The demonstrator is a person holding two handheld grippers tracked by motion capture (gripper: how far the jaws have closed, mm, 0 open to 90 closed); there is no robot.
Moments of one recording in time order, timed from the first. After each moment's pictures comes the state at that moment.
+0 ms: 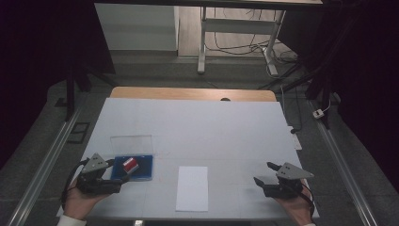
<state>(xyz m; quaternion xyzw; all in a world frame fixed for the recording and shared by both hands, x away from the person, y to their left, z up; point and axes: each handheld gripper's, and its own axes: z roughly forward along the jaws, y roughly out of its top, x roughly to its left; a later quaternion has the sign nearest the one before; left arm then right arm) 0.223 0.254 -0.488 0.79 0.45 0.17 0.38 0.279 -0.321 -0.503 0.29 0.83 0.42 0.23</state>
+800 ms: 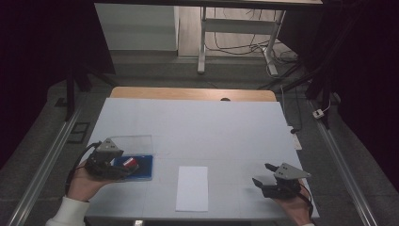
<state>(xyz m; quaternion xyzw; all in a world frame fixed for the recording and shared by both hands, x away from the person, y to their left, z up) 0.263 0.237 -0.456 0.84 0.43 0.12 0.31 0.279 -0.318 -0.507 0.29 0.84 0.41 0.23</state>
